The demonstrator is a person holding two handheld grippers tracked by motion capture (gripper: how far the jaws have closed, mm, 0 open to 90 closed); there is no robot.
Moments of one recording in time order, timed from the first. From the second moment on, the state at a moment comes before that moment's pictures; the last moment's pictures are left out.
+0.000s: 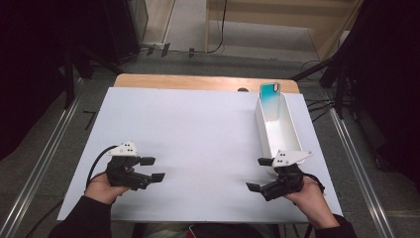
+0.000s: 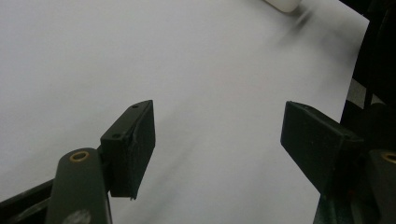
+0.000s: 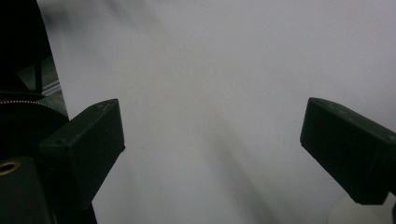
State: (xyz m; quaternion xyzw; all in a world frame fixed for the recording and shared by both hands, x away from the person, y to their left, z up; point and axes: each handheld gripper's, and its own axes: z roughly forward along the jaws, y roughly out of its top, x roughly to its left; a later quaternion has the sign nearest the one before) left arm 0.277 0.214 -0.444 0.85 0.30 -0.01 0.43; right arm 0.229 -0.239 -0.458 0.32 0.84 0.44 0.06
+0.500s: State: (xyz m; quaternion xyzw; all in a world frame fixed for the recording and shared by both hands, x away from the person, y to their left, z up) left arm 0.277 0.214 -0.444 0.85 0.30 -0.01 0.43; right arm 0.230 -0.240 -0.459 0.32 0.84 0.43 0.06
